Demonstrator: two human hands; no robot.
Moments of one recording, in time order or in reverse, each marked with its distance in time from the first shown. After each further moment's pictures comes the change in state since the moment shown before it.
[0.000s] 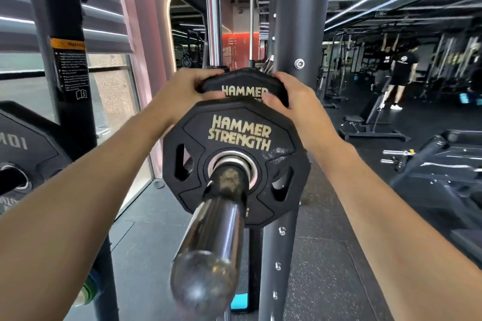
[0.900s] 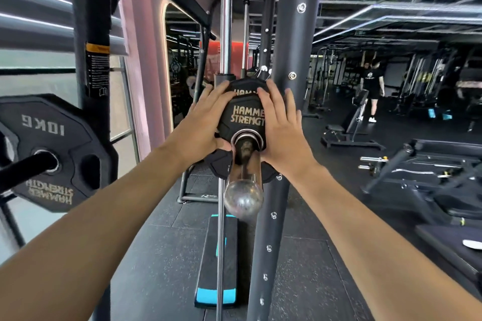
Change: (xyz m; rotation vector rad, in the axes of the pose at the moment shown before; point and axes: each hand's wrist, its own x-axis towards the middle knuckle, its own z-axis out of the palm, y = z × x) left_hand -0.091 0.013 0.011 0.409 0.006 0.212; right_hand -0.078 -0.066 0.016 -0.481 -0.036 -0.079
